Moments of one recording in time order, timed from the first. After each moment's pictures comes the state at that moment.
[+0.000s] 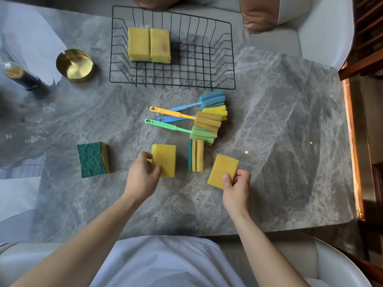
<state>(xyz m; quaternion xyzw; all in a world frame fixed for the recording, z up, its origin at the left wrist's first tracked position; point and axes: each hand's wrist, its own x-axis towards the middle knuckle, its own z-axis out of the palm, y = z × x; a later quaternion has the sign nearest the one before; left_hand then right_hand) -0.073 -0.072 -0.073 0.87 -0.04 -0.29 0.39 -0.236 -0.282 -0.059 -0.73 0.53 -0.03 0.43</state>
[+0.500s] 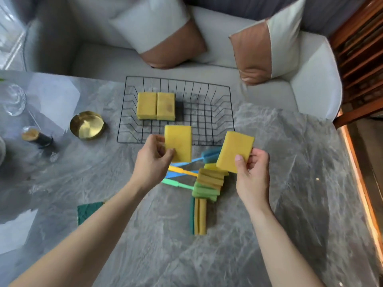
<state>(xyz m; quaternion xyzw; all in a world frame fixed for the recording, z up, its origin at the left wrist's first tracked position) 0.085 -0.165 -0.008 0.83 -0.08 -0.19 0.52 -0.059 -0.366 0.019 -0.77 0.38 -0.23 0.45</state>
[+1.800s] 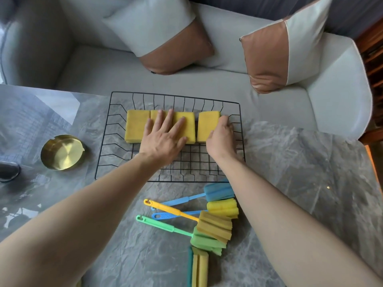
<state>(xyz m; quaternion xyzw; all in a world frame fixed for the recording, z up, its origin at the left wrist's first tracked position) 0.242 -0.268 -0.115 0.94 -0.32 -0.10 0.08 0.170 -0.434 -0.067 -0.90 0.36 0.00 0.23</state>
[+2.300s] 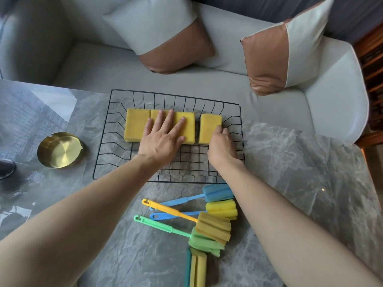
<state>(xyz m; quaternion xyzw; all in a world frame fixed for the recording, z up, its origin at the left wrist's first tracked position) 0.240 -0.265 -0.118 0.94 -0.33 -0.09 0.09 0.163 -0.435 -0.081 -0.93 0.32 0.13 0.11</state>
